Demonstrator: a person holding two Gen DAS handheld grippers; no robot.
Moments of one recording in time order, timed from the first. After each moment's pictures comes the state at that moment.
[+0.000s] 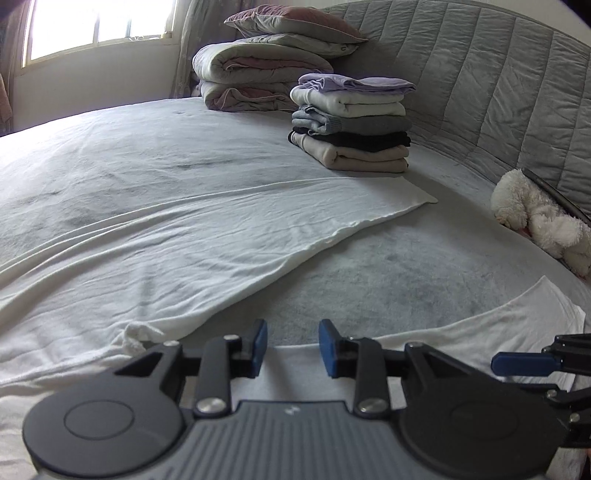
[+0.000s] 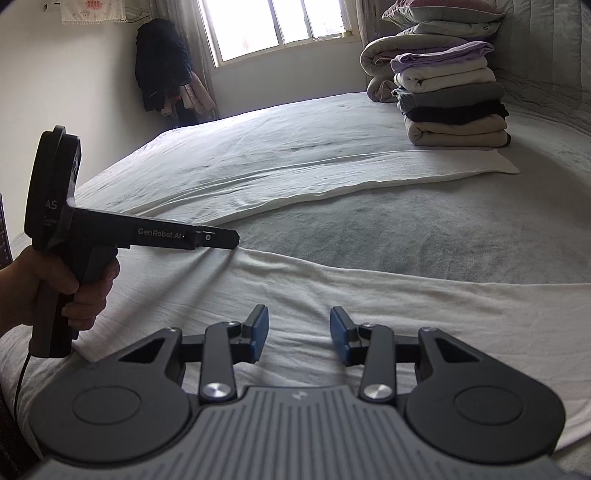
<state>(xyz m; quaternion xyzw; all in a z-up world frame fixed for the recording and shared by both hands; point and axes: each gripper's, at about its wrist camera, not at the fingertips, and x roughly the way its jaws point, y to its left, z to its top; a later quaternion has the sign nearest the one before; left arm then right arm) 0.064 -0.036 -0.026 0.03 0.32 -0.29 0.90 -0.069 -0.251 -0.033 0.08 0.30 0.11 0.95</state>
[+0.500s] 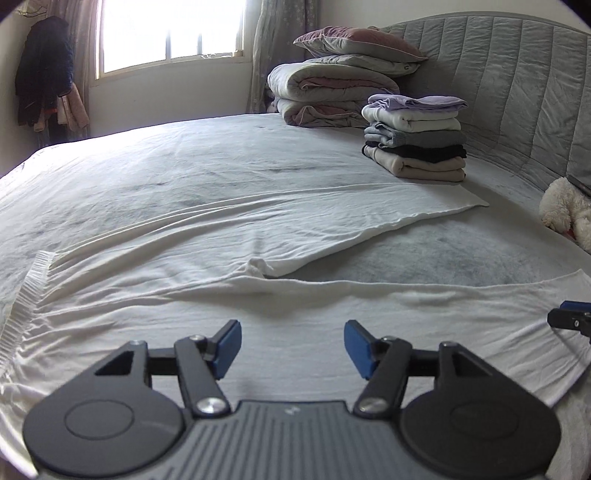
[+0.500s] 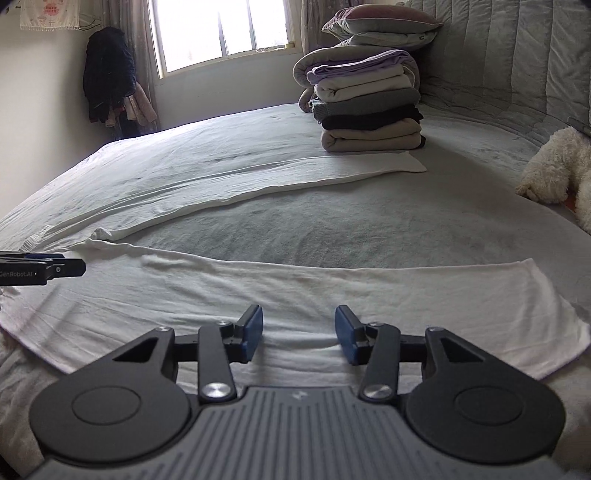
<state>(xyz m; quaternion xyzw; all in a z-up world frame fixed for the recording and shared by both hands) -0.005 0.028 -0.019 0.02 0.30 -0.14 0.94 -0.091 -0.302 -0.036 0.07 0.29 0.00 0.95</state>
